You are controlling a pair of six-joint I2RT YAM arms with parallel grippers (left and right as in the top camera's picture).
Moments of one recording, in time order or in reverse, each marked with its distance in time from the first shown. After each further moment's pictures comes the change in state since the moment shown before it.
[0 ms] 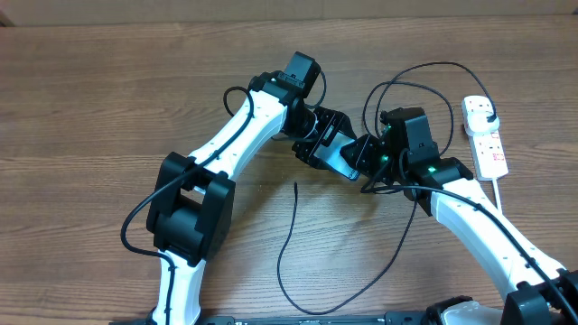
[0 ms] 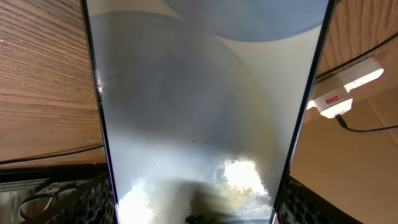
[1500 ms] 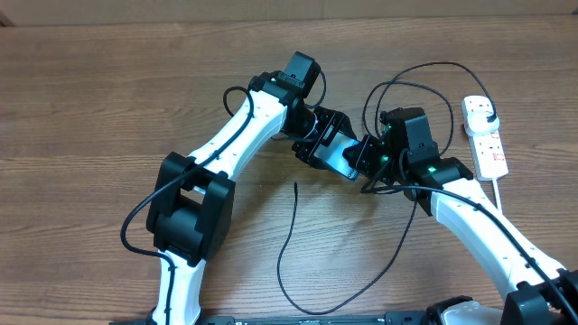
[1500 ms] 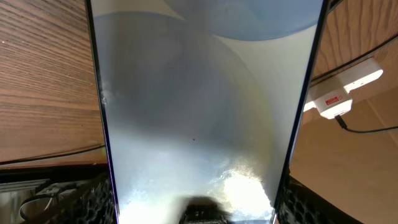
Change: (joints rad) left arm 0.000 0.000 0.000 0.000 -0.003 0.000; right arm 0.000 0.000 0.000 0.000 -0.002 -0.005
